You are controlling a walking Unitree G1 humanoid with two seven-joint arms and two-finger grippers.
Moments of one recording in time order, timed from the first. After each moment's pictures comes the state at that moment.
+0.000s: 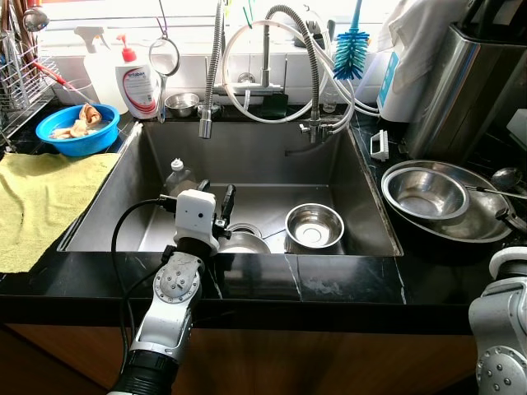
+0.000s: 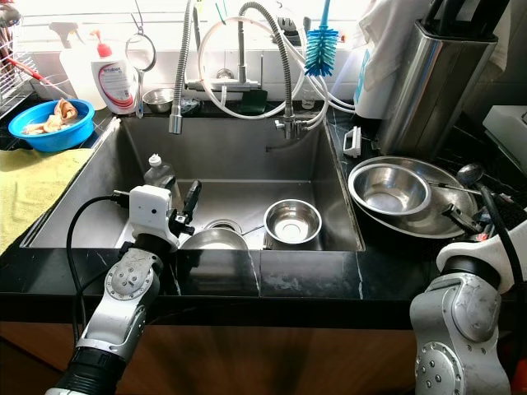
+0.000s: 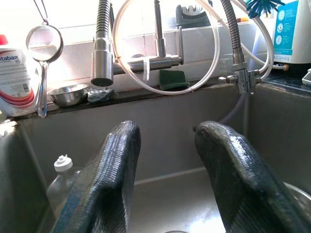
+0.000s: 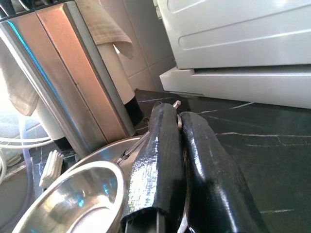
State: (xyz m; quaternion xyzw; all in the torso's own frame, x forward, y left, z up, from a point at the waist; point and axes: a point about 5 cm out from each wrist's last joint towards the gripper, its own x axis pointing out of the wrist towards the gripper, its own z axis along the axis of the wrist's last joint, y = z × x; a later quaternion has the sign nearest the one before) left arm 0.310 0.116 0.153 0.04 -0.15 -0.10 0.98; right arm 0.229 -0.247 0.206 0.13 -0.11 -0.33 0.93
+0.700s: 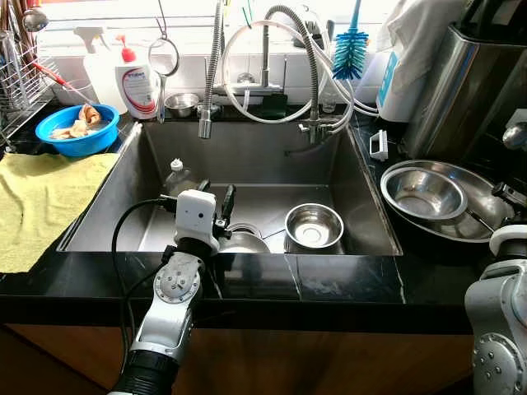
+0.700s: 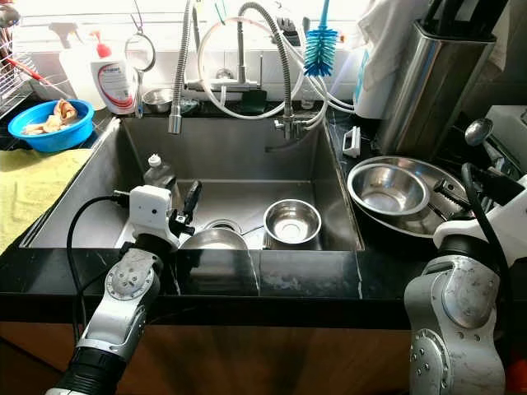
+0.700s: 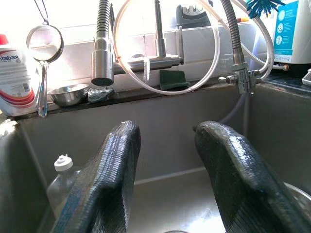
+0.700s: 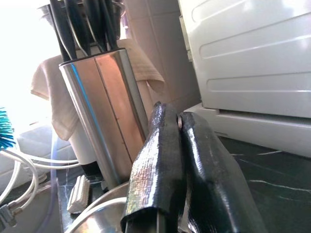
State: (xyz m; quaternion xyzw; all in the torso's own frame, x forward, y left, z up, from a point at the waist) left arm 0.310 0.116 0.153 0.04 -0.15 -0.10 0.98; right arm 0.233 -0.233 0.233 0.08 -0.18 -0.29 0.94
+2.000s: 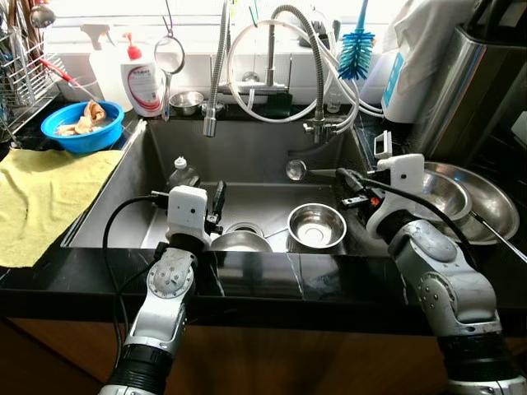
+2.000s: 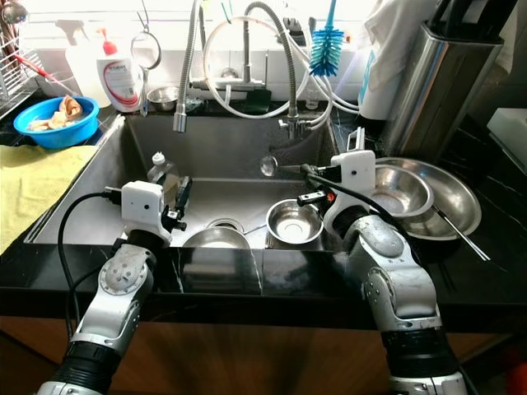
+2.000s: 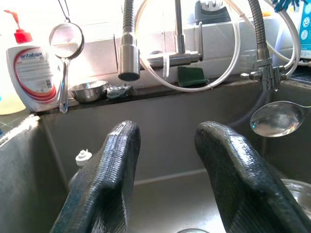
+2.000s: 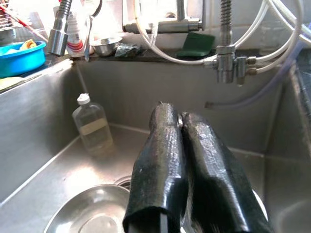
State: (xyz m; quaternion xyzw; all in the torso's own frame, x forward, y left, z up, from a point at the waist) left arm 0.317 0.127 0.152 0.05 -0.15 -0.08 0.98; right arm 0.323 -0.161 0.177 0.04 0.03 0.20 0.98
